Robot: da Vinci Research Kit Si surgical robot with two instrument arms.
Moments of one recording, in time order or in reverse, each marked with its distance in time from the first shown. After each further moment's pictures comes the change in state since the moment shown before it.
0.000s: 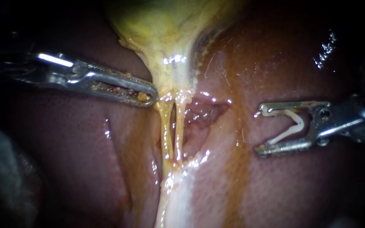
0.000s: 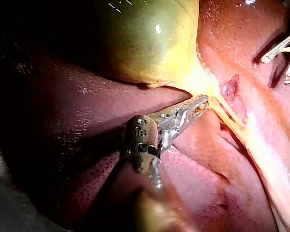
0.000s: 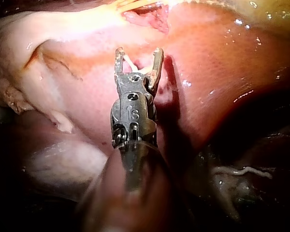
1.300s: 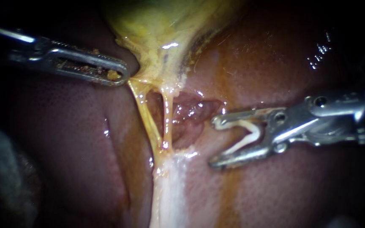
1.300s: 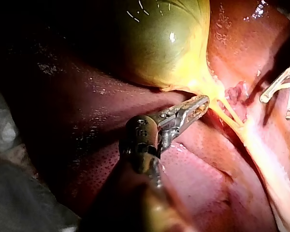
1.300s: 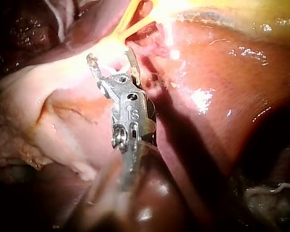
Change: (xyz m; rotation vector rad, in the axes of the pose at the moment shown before) right arm 0.006 -0.002 0.008 0.268 0.098 0.179; left arm 0.003 0.002 -0.007 0.010 0.013 -0.024
